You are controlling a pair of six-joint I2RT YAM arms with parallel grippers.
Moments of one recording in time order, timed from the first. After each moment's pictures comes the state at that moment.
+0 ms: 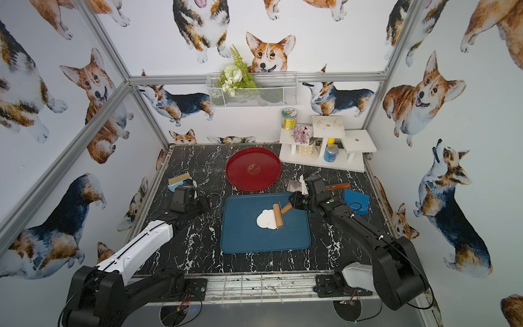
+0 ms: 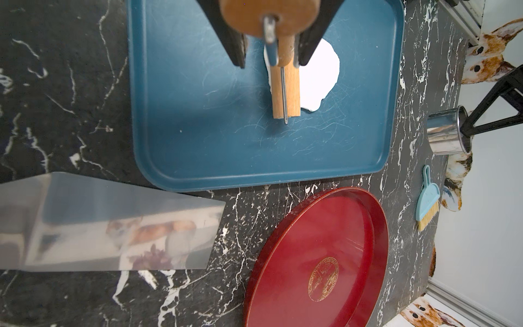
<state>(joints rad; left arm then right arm) -0.19 1.13 0.60 -0.28 -0.02 -0.51 0.35 1.24 0.73 -0.29 -0.21 0.55</state>
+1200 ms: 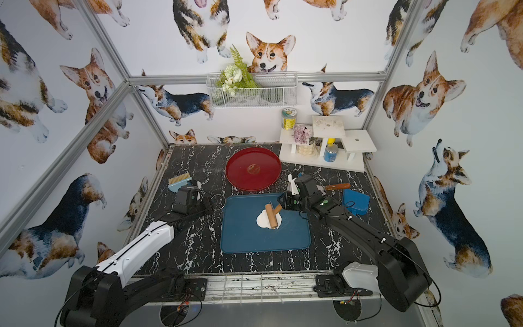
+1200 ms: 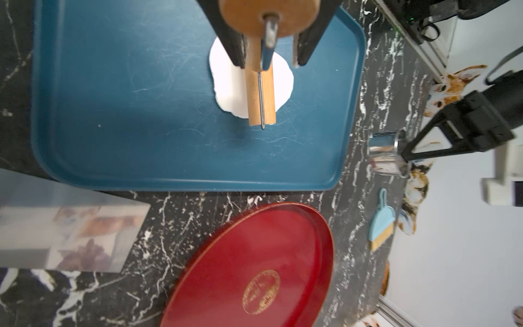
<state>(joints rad) -0.24 1.12 0.60 -0.28 0.01 -0.53 0.51 1.20 0.81 -0.27 -0.24 0.61</state>
